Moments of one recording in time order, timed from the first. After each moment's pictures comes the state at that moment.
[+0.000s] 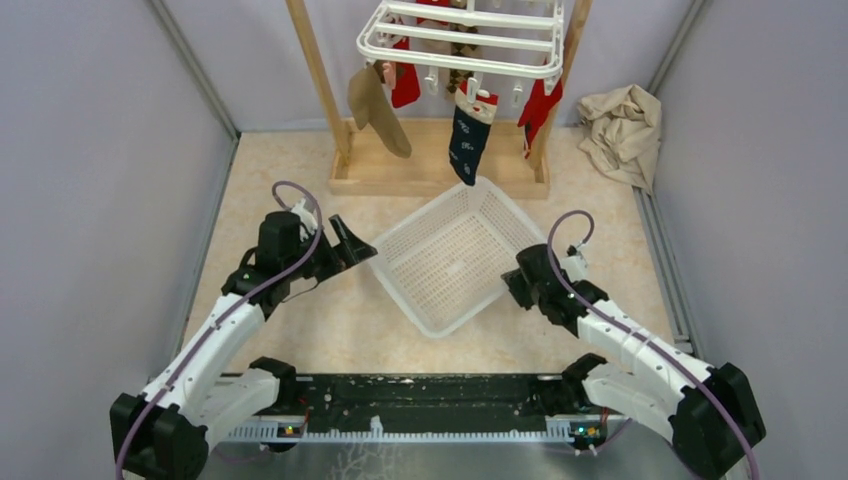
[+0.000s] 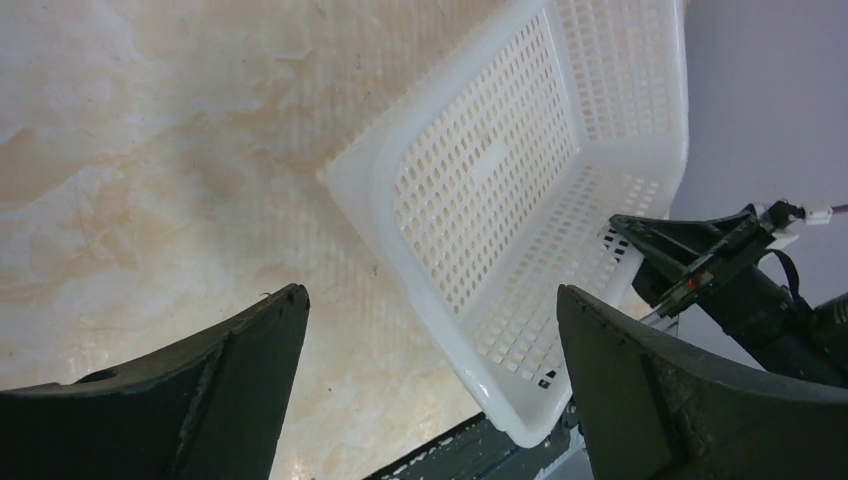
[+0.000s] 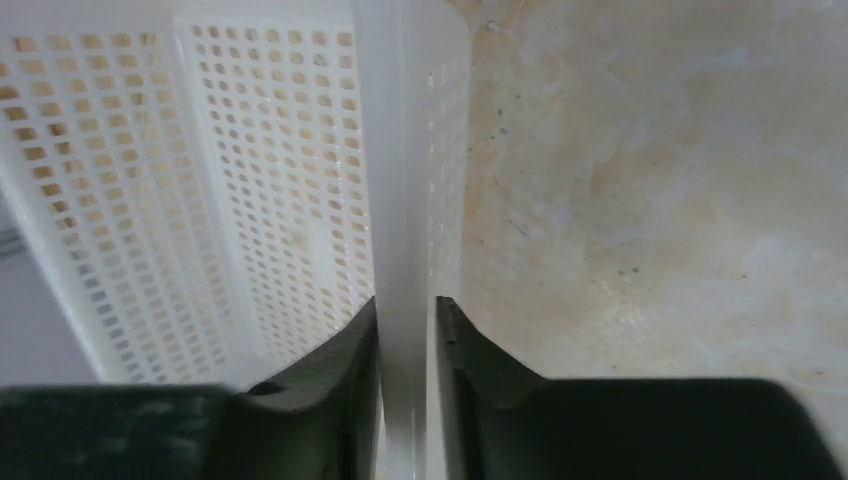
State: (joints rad) left arm -0.33 0.90 0.68 -0.34 0.31 -0.74; right arm 0.58 0.92 0.51 -0.46 0.31 1.48
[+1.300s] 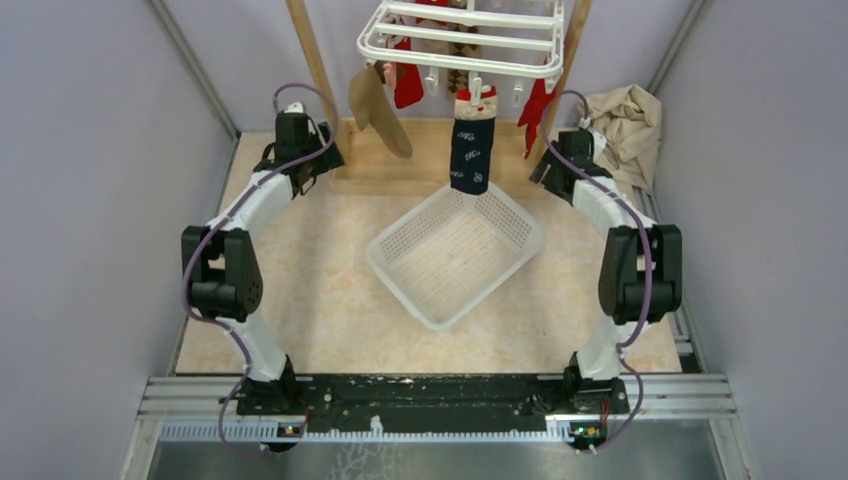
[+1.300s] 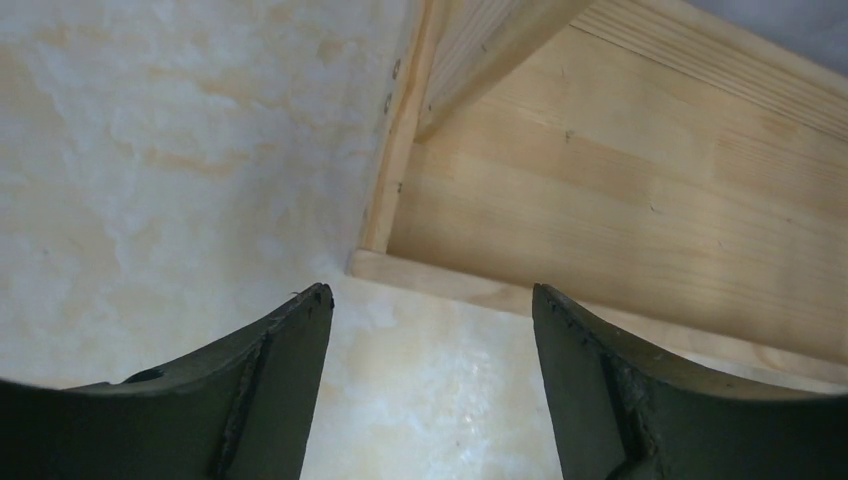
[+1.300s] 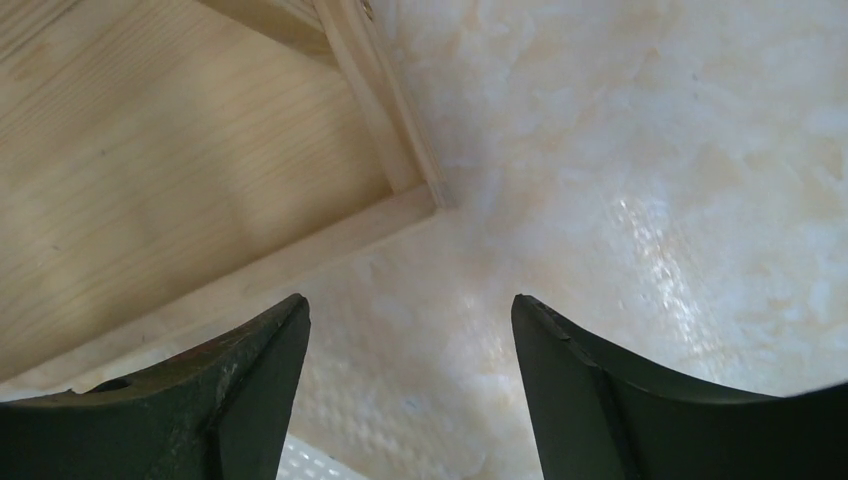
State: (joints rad) left arm -0.13 1.79 1.41 -0.19 -0.11 -0.41; right arm 0.06 1.72 1.25 -0.30 0.19 0.54
